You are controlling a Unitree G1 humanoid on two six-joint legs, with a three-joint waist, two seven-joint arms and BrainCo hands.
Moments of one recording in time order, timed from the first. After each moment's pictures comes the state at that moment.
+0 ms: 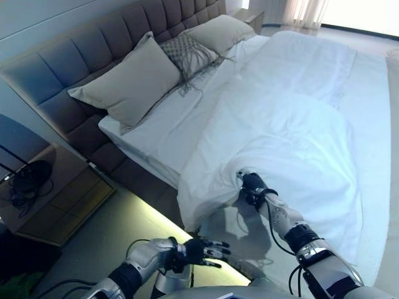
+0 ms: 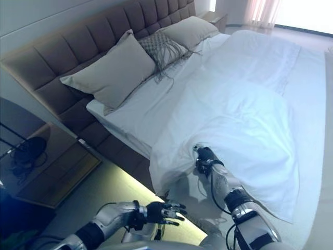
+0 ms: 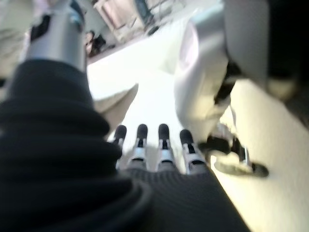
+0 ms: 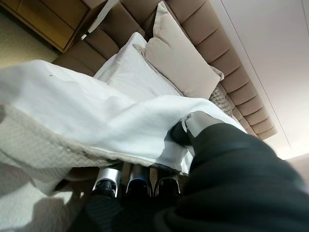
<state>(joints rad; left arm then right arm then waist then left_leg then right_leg) -0.11 0.28 -0.78 0.44 -0.62 0.43 -0.54 -0.38 -0.26 0.37 0.67 0.88 0.12 -0.04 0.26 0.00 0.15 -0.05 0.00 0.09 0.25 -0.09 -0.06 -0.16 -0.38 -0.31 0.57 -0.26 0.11</state>
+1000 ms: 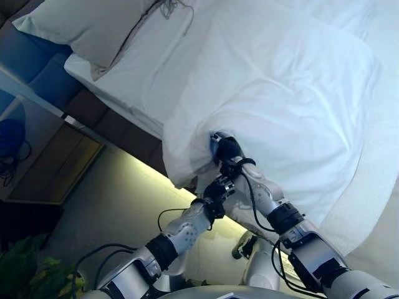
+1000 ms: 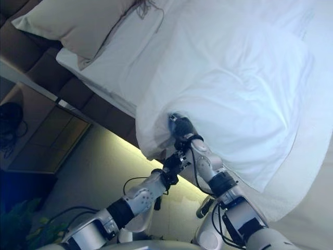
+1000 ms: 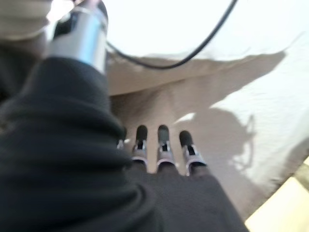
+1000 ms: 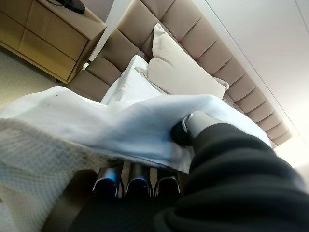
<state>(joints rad) -0.37 0.10 -0.75 0.44 -1.07 -0.04 0.28 -0.55 -0.20 0.44 0.39 0.89 0.12 -0.21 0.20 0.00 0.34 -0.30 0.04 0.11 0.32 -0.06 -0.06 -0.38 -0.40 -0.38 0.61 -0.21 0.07</state>
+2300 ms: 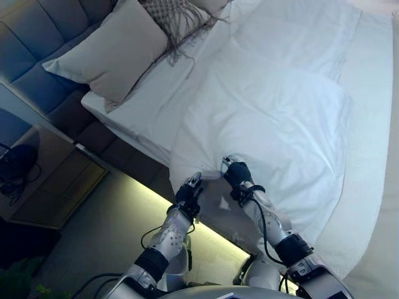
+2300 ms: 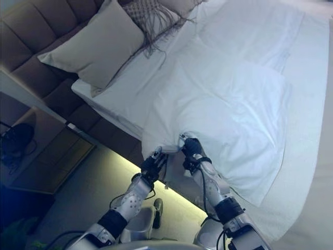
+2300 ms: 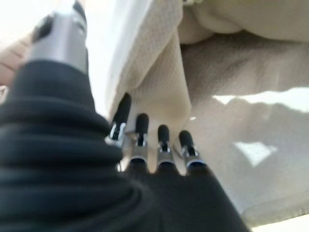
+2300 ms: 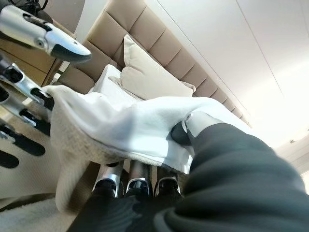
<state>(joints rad) -0.19 0.07 -0.49 0.48 -1.11 -0.11 0.26 -0.26 -0.21 0.38 0.27 0.94 0.05 -0.14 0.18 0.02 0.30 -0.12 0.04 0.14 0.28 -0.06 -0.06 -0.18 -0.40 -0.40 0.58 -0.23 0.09</state>
